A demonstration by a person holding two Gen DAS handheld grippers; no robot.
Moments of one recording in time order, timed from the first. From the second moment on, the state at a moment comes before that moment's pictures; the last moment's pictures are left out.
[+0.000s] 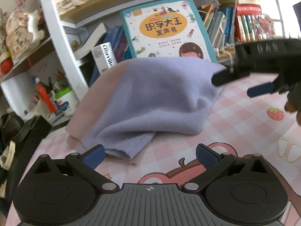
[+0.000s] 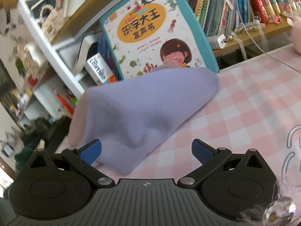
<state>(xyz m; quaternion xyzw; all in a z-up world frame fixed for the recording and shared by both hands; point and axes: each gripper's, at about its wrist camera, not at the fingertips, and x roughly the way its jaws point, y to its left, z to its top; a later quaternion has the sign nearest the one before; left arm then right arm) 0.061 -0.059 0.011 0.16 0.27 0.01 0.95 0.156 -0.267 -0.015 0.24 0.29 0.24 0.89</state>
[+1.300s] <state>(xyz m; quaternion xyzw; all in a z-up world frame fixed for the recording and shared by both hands) 0.126 -0.087 0.018 0.08 0.28 -0.10 0.95 0.176 -0.309 -0.048 0.42 0.33 0.31 0.79</state>
